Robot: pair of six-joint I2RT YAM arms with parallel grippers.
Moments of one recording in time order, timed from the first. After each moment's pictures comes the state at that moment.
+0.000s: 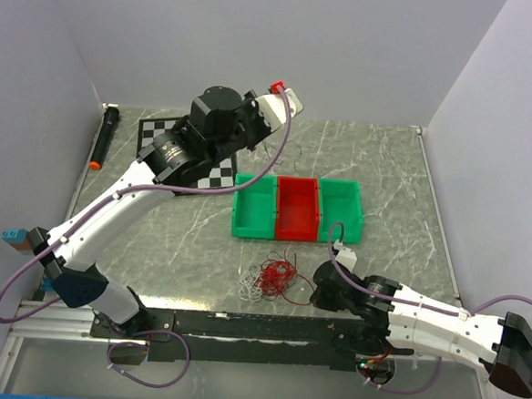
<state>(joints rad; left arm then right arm) -0.84 1.50 1.83 -0.50 -0.17 0.48 1.08 0.74 0.35 -0.67 0.24 1.15</state>
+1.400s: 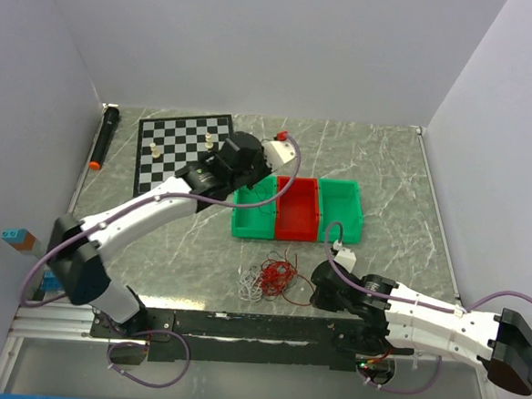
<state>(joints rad) -0.80 1.49 1.36 -0.32 -0.20 0.41 1.08 0.78 0.35 -0.66 0.24 1.17</state>
